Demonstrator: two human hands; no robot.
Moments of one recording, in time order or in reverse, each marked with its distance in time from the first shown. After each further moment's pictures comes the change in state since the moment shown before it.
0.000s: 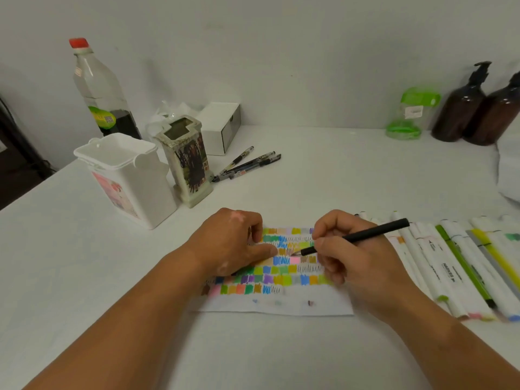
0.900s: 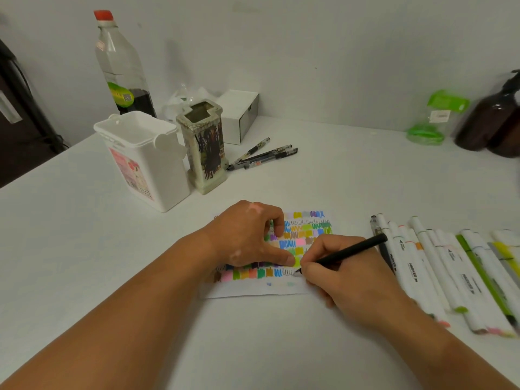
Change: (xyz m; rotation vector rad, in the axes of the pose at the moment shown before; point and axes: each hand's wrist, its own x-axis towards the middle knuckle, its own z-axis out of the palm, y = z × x) left_hand 0.003 0.002 0.000 -0.082 -0.105 0.015; right_hand -0.004 0.008 0.019 -0.466 -0.081 0.108
